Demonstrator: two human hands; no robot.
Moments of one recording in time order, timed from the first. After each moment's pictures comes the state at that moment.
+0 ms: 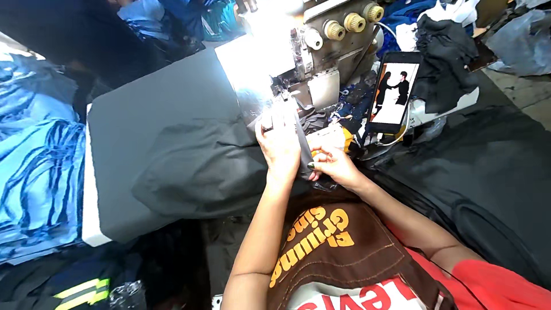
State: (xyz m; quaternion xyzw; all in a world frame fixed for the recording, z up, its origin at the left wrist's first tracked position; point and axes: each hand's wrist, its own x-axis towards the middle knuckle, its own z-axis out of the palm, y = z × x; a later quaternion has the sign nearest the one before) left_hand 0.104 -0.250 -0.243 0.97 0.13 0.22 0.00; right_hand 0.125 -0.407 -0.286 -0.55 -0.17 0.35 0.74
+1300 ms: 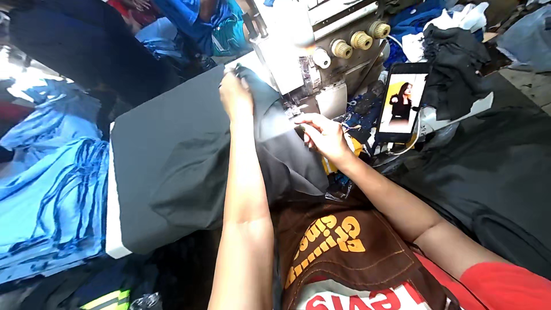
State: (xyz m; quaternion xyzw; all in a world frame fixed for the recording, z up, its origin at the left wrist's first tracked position) left_hand 0.235 -0.091 -0.204 0.92 0.29 0.17 0.19; right_hand 0.190 -0.337 -0.260 -0.69 -0.28 0.03 0.66
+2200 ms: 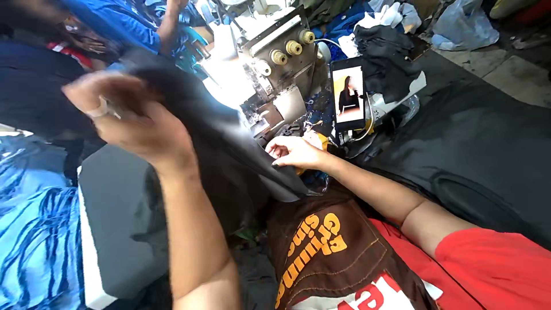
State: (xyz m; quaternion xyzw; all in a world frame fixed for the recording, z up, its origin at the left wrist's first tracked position) left_hand 0.147 -0.128 -0.111 0.83 -0.09 0.52 0.20; right_hand 0.172 -0.367 -0.258 -0.68 -0.35 0.21 0.61
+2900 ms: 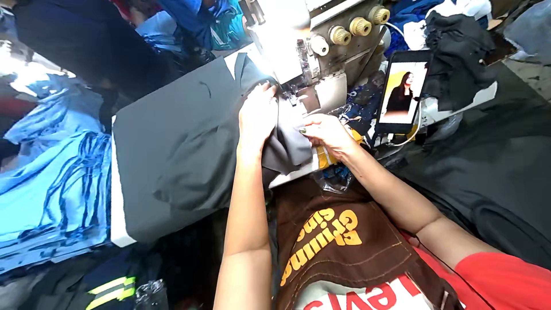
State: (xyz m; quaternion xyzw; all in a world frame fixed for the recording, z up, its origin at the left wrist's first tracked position) left_hand 0.166 -0.142 -0.204 0.99 0.05 0.08 0.12; right_hand 0.188 -0.348 -0.261 -0.57 -0.14 0.31 0.75
